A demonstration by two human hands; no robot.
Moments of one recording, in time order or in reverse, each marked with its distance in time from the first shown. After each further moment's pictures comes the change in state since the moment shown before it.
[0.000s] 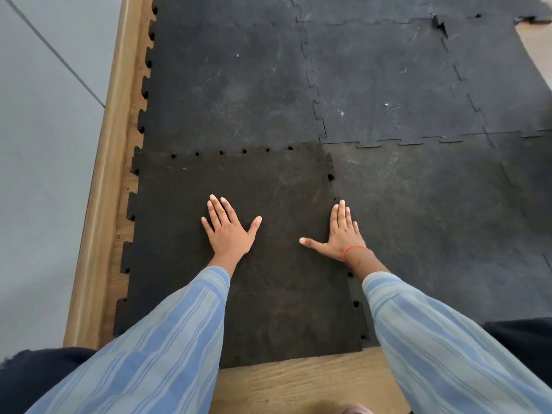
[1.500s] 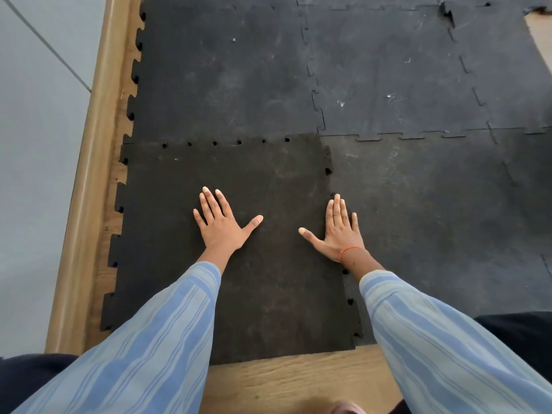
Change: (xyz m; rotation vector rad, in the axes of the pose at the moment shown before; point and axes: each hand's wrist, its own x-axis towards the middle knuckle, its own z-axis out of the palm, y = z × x) left_hand 0.004 -0.001 -0.002 0.023 -0.047 0.015; right_hand 0.011 0.014 0.012 -0.150 0.047 -0.041
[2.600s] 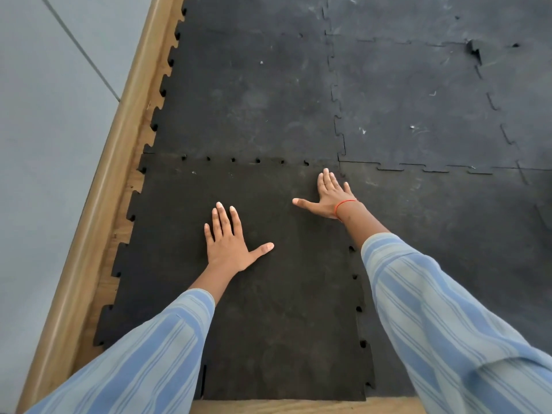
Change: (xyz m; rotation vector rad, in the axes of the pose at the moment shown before) left_hand 0.003 -0.007 -0.004 0.031 -0.074 0.060; right_hand 0.100 -0.056 -0.092 -0.091 -0.100 -0.122
